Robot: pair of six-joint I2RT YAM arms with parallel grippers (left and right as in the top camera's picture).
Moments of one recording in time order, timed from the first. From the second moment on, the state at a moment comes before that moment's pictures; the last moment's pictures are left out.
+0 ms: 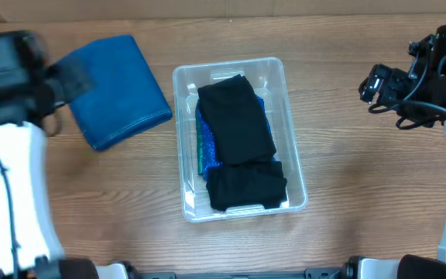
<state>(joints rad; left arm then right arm) 0.30 1.52 1.57 -0.95 0.03 -0.35 -0.16 1.52 1.72 -1.31 -0.17 0.23</state>
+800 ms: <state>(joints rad) 0.40 2.19 1.47 -0.40 0.71 -0.18 -0.16 1.52 1.72 -1.33 -0.17 0.23</state>
